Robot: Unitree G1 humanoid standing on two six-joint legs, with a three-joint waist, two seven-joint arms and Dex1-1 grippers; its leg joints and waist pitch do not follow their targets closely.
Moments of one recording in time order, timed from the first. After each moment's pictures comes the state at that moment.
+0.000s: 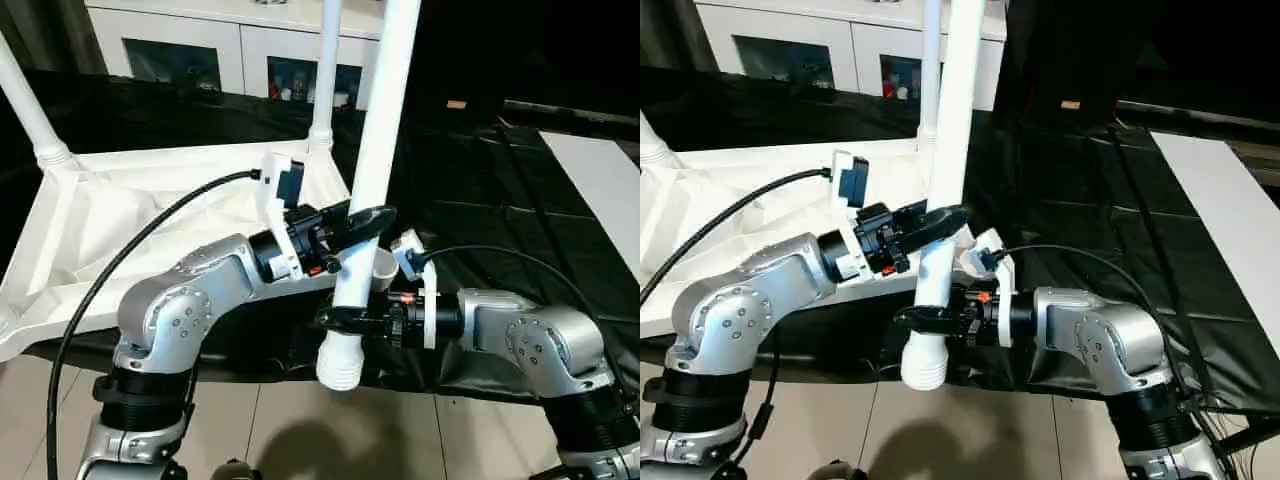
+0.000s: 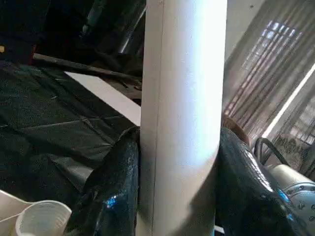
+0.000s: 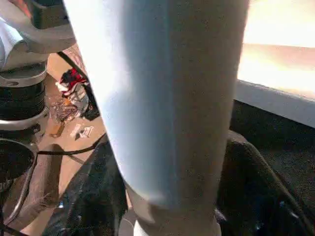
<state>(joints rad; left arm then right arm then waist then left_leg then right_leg) -0.48 0.16 -0.02 -0.18 -0.75 0.84 -0.57 -0.38 -0.37 0.16 -0.06 0.66 0.97 0.89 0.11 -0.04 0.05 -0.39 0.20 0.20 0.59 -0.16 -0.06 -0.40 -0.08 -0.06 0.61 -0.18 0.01</state>
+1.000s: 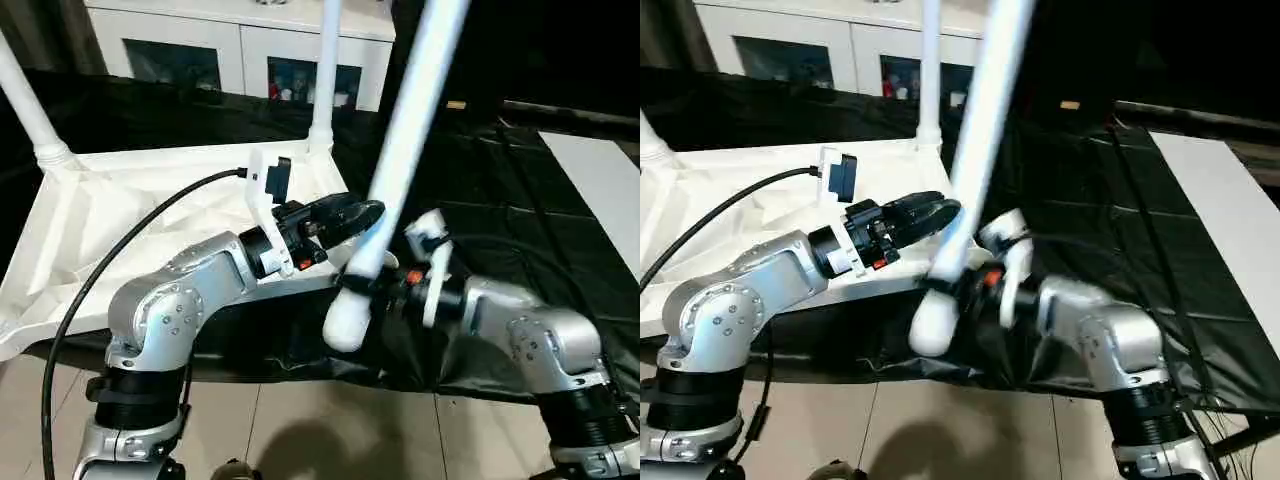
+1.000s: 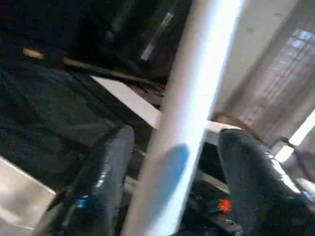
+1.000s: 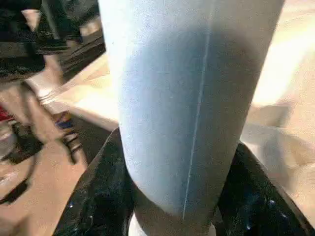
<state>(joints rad) -0.48 0.17 0.03 -0.17 -0.71 0.82 -0.48 -0.39 -0.32 0.05 0.02 0.54 0.73 0.72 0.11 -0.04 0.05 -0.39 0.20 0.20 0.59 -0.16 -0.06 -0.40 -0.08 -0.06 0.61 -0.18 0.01</state>
